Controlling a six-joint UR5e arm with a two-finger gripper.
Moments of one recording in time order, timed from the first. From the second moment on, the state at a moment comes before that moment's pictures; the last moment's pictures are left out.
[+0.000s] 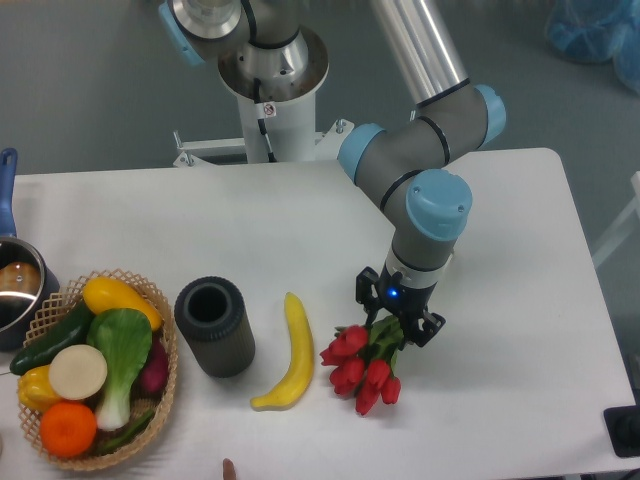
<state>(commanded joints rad) 2.58 -2.05 -1.67 -0.87 1.37 1.26</state>
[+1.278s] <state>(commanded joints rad) 2.78 -1.78 -1.66 -0.89 1.25 1.60</state>
